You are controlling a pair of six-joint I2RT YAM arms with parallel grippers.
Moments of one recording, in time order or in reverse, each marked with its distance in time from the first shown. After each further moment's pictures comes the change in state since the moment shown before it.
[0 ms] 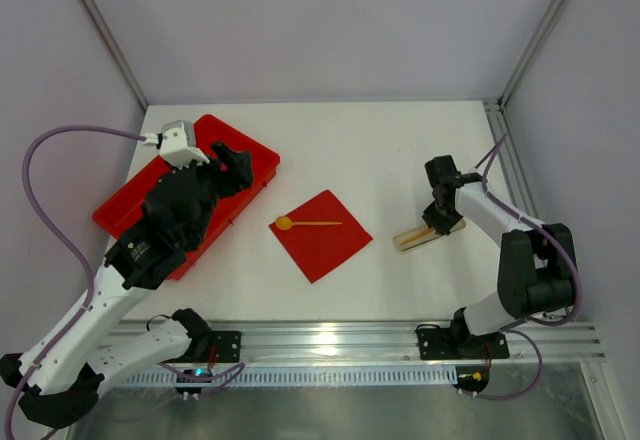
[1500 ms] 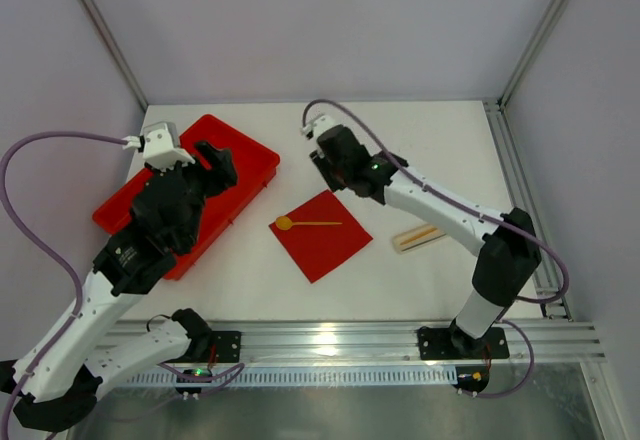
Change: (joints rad) left arm 0.000 -0.028 0.037 -0.045 -0.140 0.071; right arm 0.668 0.187 0.527 0.266 -0.002 -1.122
